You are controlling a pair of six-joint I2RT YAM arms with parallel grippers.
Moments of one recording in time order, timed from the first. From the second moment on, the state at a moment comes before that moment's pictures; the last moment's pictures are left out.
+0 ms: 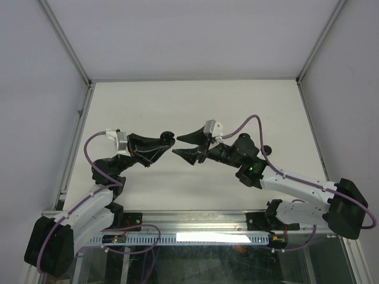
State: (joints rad) left arm -0.38 0.85 0.23 1.22 0.71 -0.55; right arm 0.99 1.11 0.69 0.65 -0.31 0.06
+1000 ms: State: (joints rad) left arm -0.37 0.84 0.23 1.20 0.70 -0.52; right arm 1.01 1.16 0.74 0.60 -0.01 0.17
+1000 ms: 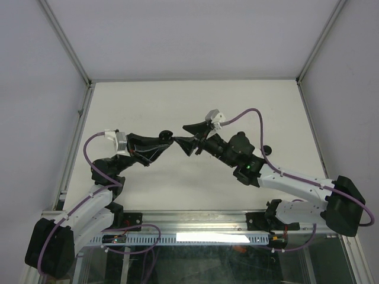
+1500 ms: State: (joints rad) left arm -0.37 0.84 0.23 1.22 0.73 -0.52; right arm 0.94 1.05 0.73 0.41 -0.04 0.17
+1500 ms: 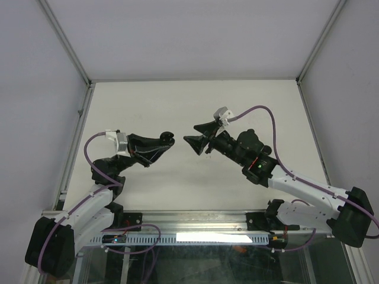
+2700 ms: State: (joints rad) left arm -0.47 1.23 0.39 1.24 0.89 -0.60; right arm 0.63 0.95 0.80 0.05 -0.50 0.40
